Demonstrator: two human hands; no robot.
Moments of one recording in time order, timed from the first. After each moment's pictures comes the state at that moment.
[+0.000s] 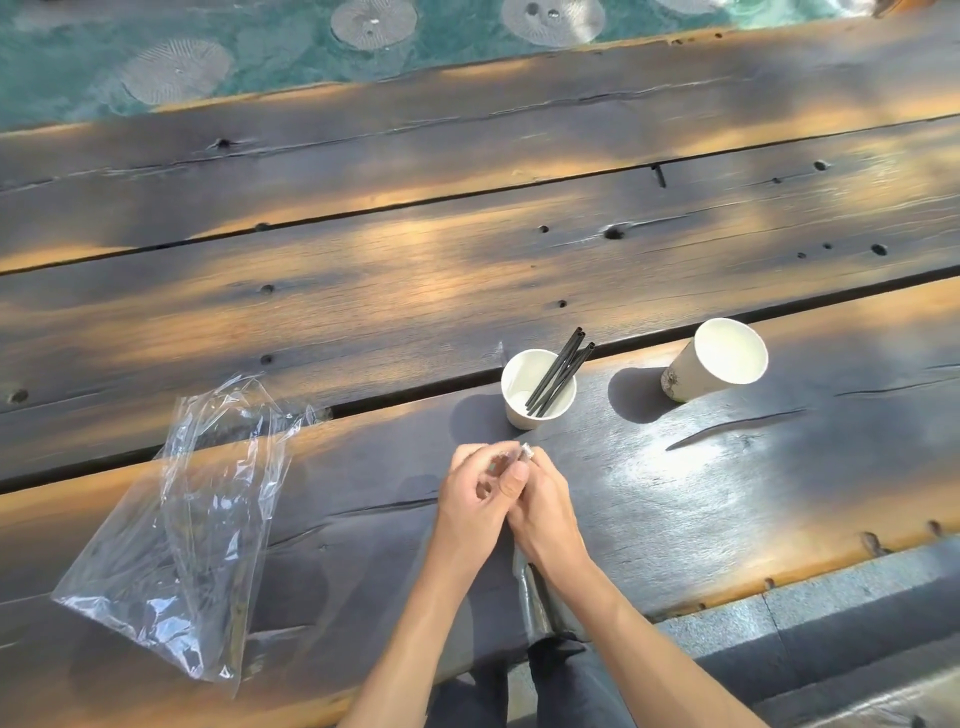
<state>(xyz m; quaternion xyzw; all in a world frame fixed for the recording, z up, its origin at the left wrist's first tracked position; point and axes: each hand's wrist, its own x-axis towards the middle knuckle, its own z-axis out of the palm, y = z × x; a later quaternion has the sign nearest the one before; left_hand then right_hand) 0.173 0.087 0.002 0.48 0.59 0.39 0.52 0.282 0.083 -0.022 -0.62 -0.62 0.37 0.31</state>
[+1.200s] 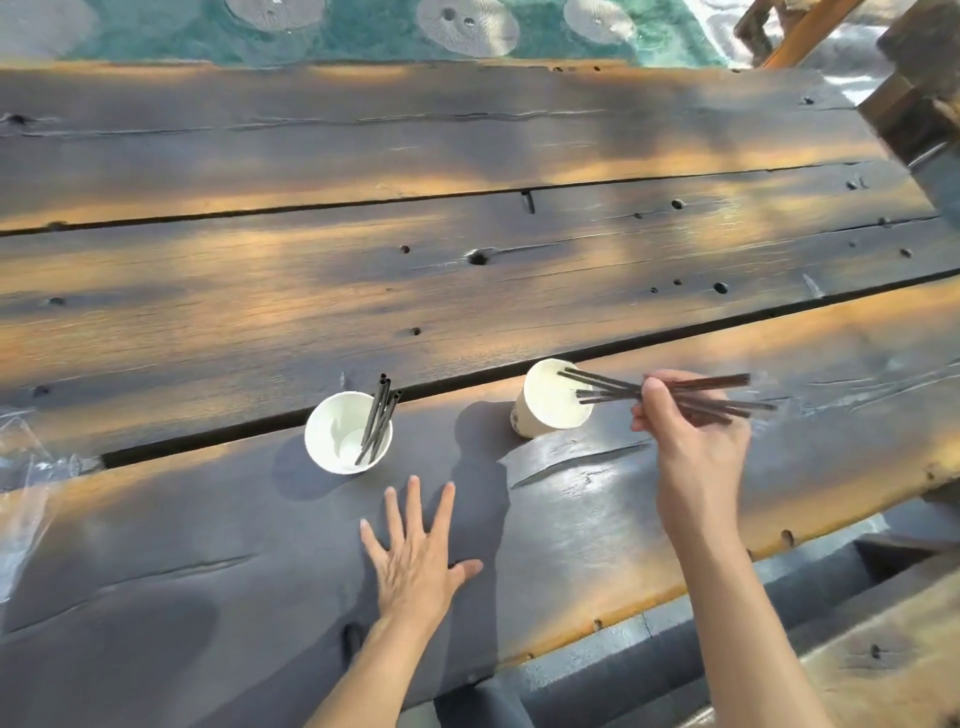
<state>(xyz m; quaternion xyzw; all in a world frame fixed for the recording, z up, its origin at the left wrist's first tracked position) 0.329 0.088 -0.096 0.69 0.67 -0.10 0.27 0.543 0.155 0.108 -0.69 -0.33 0.31 0.56</state>
